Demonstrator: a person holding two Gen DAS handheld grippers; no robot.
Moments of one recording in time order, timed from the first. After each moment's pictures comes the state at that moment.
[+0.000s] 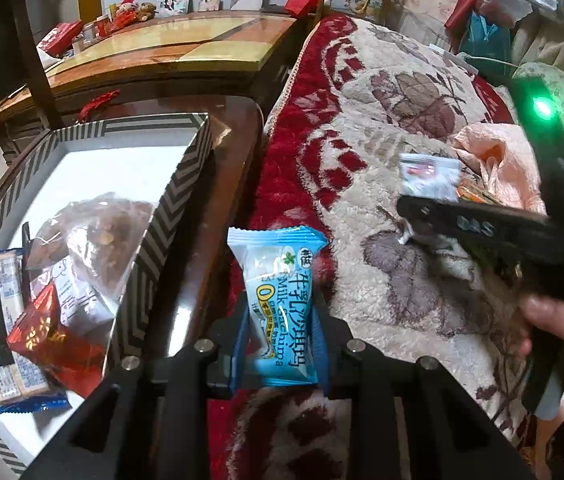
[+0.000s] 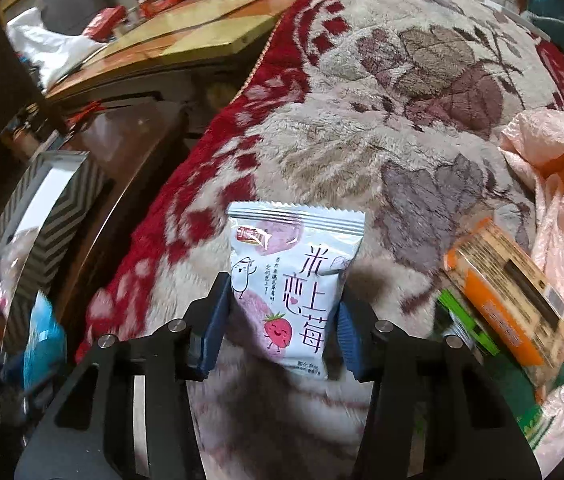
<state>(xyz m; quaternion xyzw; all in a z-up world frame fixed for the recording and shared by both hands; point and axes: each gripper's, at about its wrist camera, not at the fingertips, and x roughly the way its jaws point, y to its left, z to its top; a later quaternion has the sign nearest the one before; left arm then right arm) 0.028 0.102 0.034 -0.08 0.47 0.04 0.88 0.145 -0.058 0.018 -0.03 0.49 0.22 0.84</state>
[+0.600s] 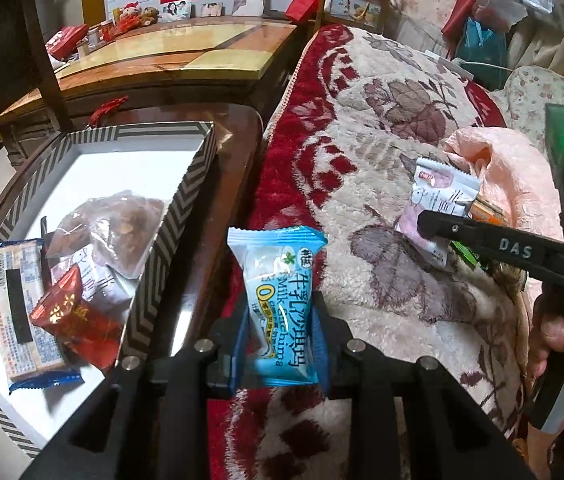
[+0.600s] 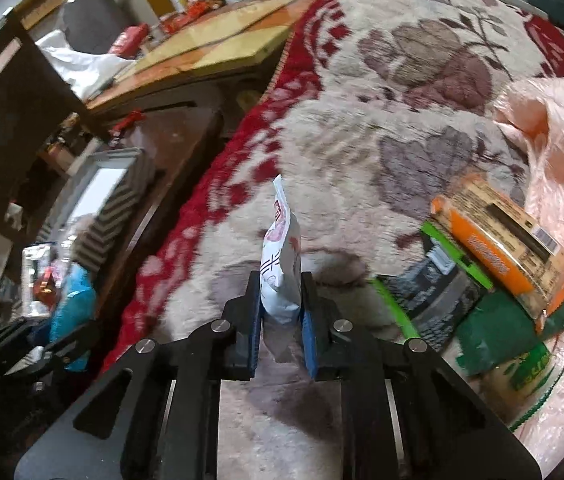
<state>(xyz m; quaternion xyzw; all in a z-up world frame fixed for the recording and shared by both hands) 0.008 0.098 0.050 -0.08 0.47 0.04 0.88 0.110 -0.088 0.031 0.03 0.48 0.27 0.83</state>
